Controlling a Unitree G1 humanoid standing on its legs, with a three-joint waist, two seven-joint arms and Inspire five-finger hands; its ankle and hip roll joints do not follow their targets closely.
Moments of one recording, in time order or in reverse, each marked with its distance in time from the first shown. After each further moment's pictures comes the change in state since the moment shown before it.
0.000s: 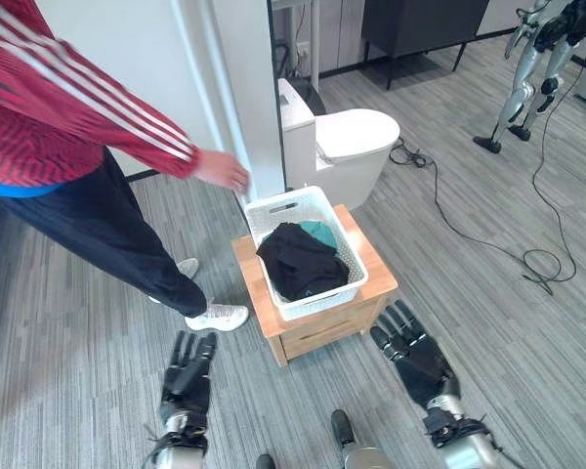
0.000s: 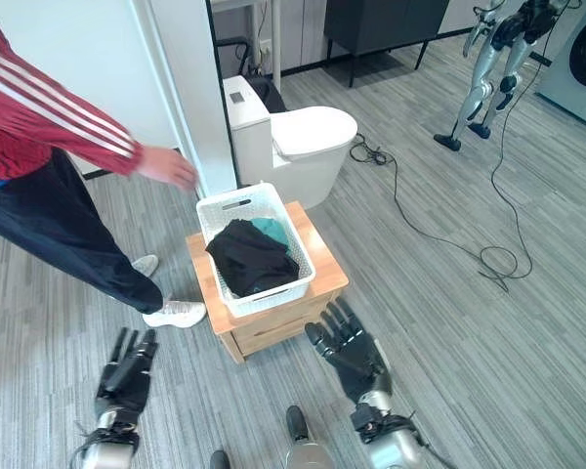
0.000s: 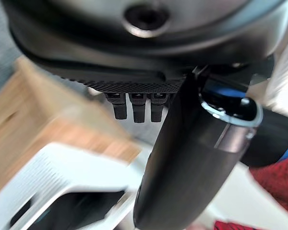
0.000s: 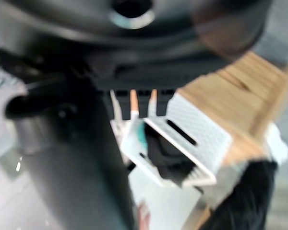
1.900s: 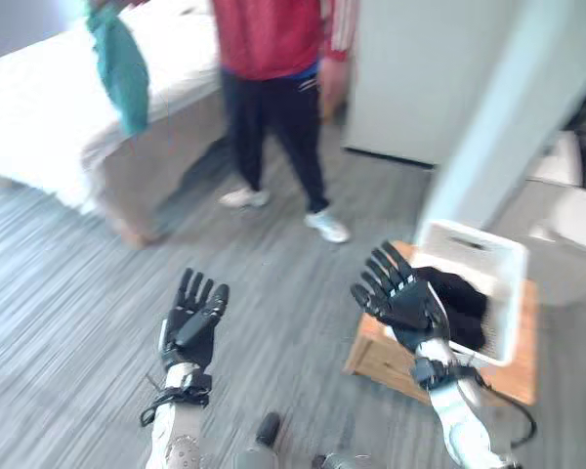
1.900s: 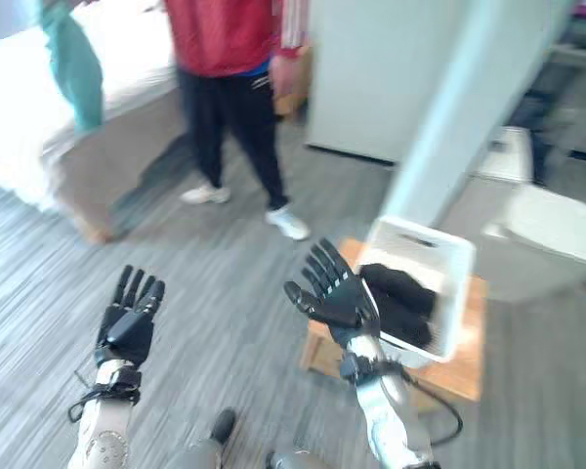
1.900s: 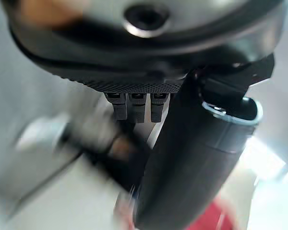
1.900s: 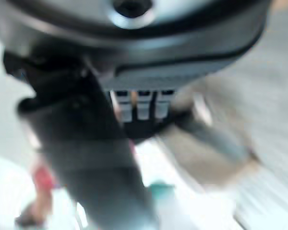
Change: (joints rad) left arm -0.102 0.107 0.104 -0.098 0.111 -0.090 0.023; right arm -0.306 -0.167 0.090 -0.062 -0.099 -0.114 -0.070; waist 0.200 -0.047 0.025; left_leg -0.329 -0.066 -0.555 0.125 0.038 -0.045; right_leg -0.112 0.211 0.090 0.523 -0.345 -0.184
